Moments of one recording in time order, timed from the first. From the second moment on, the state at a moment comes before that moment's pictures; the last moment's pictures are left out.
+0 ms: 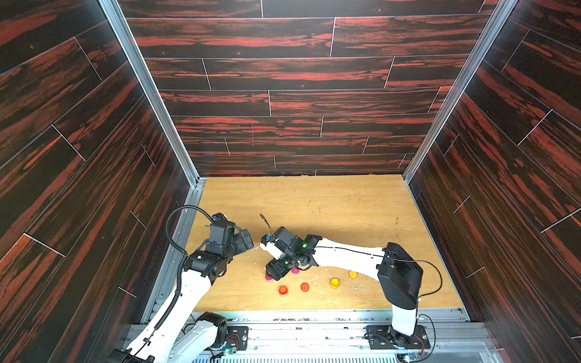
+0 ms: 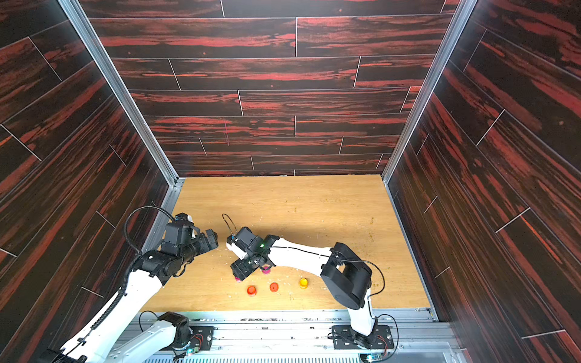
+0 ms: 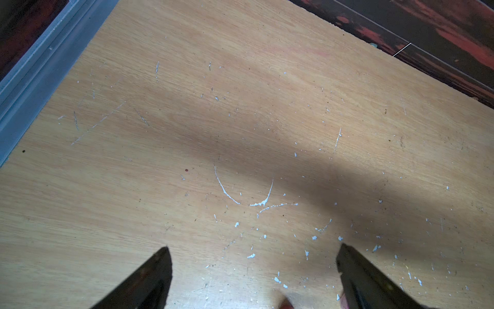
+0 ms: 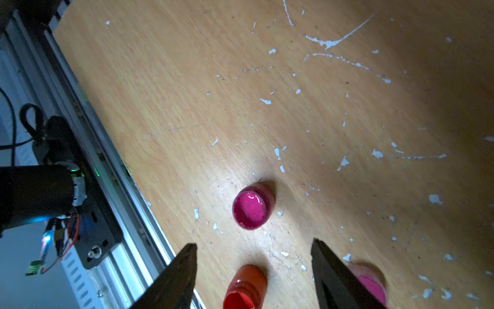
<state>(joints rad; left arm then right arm) -0.25 0.94 0.78 -0.60 -0.13 -0.55 1.10 1.93 1.43 -0.54 -0.19 0.24</state>
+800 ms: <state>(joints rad) -0.25 0.91 0.78 -0.60 -0.16 -0.53 1.17 2.08 1.51 -0.56 -0.10 0.18</state>
